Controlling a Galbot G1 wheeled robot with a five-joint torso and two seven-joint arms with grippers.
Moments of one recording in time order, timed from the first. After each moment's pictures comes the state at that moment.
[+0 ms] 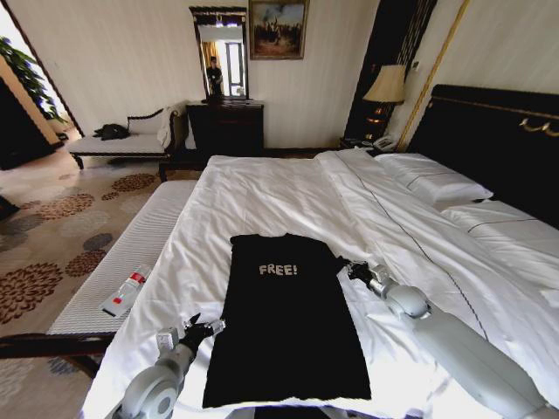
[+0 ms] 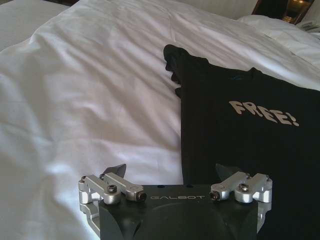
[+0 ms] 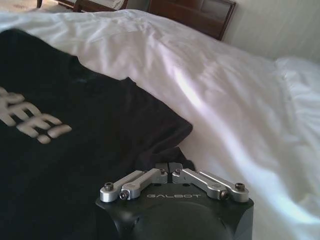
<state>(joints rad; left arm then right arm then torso) 1.65 -0.89 -0.34 -2.19 -0.87 0.27 -0.42 -0.98 0.68 0.13 1.66 0.58 -0.32 -0.09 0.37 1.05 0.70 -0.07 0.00</state>
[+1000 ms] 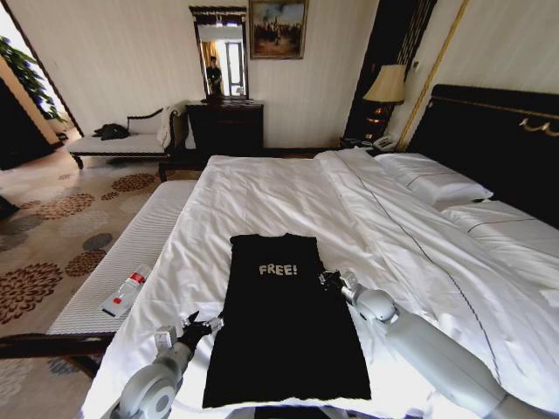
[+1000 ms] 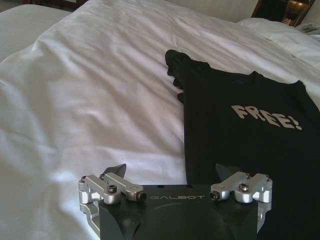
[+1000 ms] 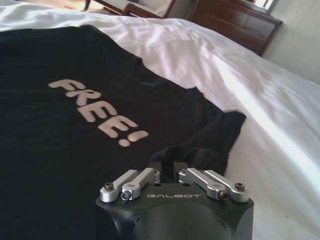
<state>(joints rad) 1.65 -0.88 -0.35 -2.19 -0.87 0.27 -0.41 -0.93 0.77 -0.08 1.67 0.39 -0.25 -0.05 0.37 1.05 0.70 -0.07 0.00</state>
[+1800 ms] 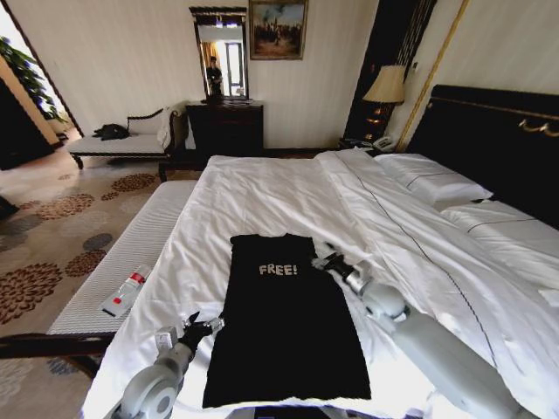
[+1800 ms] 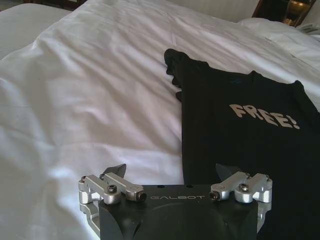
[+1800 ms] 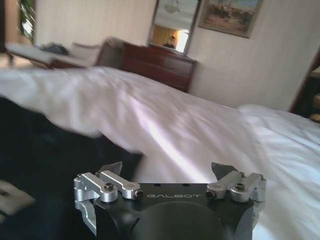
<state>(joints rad) 1.66 -0.90 -0.35 -2.20 -0.86 0.27 -0.42 -0.92 0.82 0.13 1.50 0.48 -0.04 0.00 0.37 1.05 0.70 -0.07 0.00</state>
